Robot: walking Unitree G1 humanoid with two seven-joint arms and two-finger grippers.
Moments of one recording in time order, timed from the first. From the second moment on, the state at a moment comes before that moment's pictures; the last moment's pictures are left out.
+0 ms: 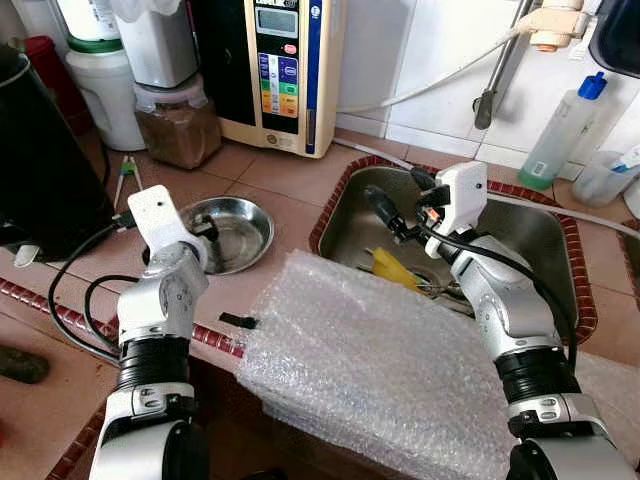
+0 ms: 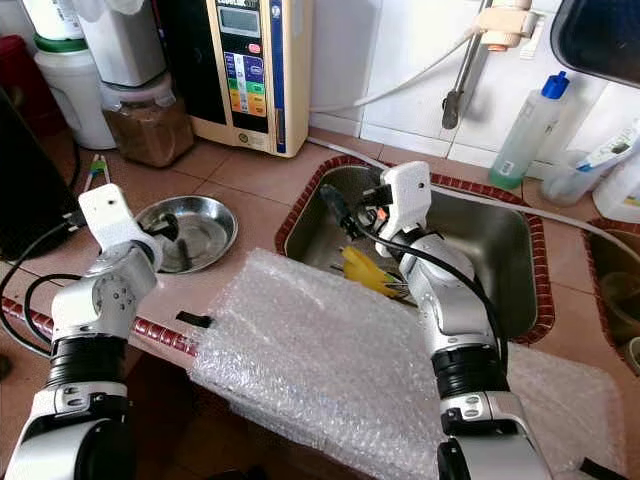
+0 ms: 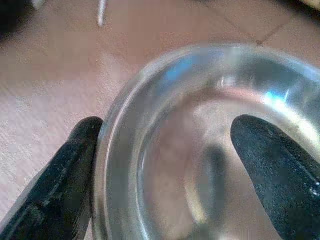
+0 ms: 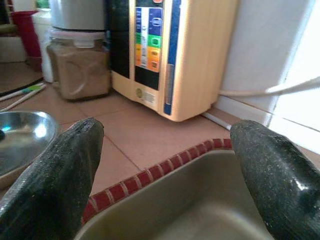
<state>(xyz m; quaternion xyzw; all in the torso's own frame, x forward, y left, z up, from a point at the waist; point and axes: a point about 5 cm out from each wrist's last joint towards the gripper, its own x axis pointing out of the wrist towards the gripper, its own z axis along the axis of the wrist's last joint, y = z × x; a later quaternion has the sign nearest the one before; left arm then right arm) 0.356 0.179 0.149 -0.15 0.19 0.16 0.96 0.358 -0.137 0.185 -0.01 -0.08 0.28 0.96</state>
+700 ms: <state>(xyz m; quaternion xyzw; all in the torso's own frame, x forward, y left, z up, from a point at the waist) 0.354 0.146 0.150 -0.22 0.22 0.08 0.95 0.343 -0.127 0.179 -0.02 -0.05 0.37 0.93</state>
